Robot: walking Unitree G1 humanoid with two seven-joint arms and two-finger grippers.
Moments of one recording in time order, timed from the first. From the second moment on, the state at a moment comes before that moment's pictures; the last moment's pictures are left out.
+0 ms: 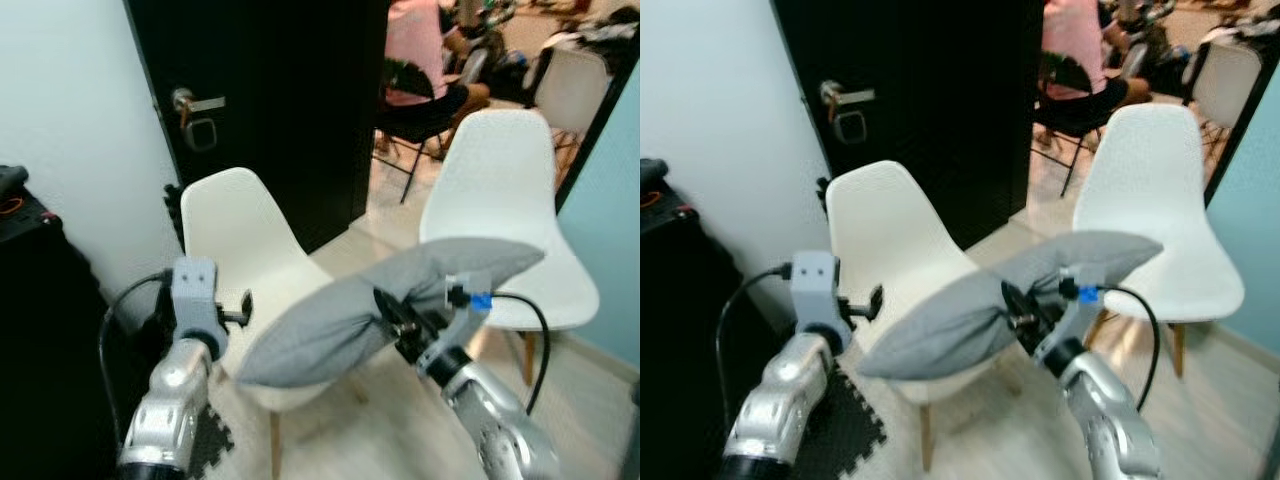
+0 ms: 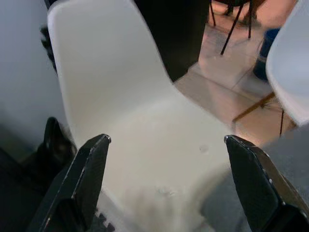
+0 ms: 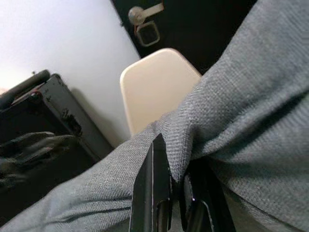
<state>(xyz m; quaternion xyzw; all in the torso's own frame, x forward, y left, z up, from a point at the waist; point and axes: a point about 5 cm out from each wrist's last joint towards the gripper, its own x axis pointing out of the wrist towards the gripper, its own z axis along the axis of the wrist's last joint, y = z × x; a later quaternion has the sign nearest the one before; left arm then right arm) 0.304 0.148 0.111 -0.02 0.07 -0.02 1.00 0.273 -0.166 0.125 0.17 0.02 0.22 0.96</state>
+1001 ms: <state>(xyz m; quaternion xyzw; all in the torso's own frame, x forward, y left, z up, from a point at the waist) 0.305 0.154 0.114 -0.03 0.06 -0.02 1.00 0.275 -0.159 0.127 0.18 0.02 0.23 0.96</state>
